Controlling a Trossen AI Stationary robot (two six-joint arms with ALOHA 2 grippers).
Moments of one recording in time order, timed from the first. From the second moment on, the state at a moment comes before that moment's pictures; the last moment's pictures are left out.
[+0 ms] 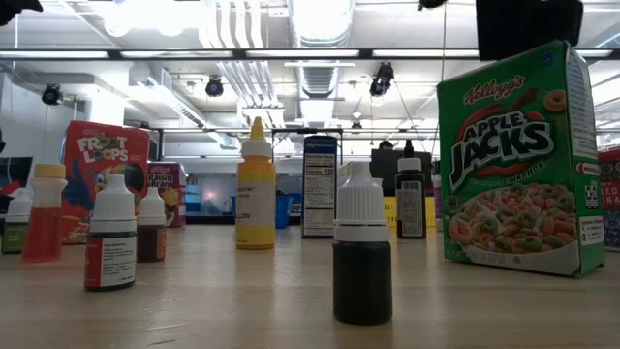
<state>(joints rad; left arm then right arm) 0.00 0.51 0.47 0.58 0.25 -0.37 0.52 1.79 1.46 -1.00 0.13 1.21</state>
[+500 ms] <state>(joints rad) 0.00 0.51 0.47 0.58 0.25 -0.37 0.52 1.79 1.27 -0.76 0.11 1.18</state>
